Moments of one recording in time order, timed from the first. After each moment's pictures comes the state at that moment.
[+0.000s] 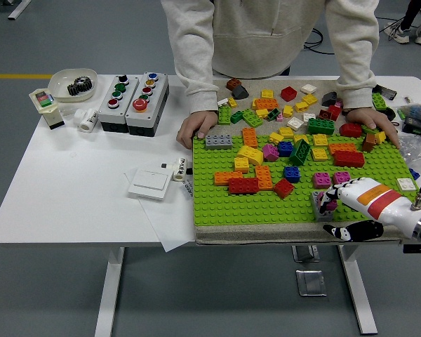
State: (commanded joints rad) left arm -0.18 0.10 -0.43 -0.33 0.45 0.30 0.25; right arm 0.37 -0.73 0.78 1.47 -1.98 -0.05 0.20
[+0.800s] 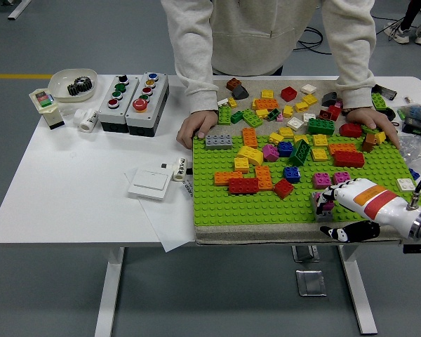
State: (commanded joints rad) left arm -0.19 0.10 -0.42 -0.33 0.44 0.30 0.25; right arm 0.39 -0.73 0.75 1.46 -1.96 -0.04 0.21
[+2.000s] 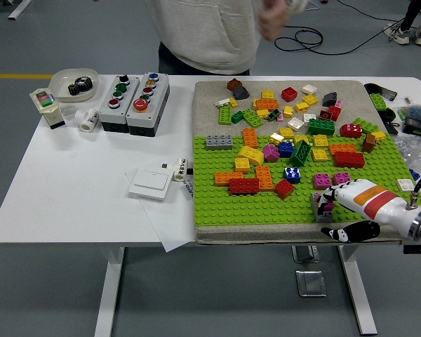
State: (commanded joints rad) left arm -0.19 0.10 -0.42 -0.33 0.43 0.31 0.25; right arm 0.40 -0.72 0.74 1.44 -1.96 -0.02 0.20
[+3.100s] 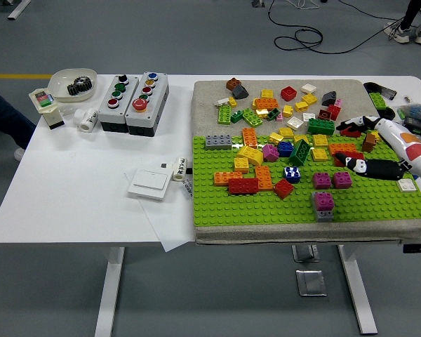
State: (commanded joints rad) left arm -0.18 0.10 -0.42 -0.32 0.44 0.31 0.25; right arm 0.35 -0.65 1.02 1.43 -1.41 -0.19 0.21
